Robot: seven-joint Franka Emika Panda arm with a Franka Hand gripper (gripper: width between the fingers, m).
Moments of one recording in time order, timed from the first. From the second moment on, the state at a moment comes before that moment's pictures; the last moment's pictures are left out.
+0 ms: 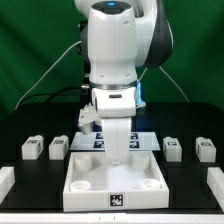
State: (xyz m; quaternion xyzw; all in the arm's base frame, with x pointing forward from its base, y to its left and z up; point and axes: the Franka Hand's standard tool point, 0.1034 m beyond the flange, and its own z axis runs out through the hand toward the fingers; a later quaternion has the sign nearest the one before) arm 0.436 -0.017 0.009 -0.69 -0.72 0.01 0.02
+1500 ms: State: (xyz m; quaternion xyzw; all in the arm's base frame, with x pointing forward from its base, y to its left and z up) arm 0.497 0.075 0.009 -0.70 -0.71 -0.01 0.03
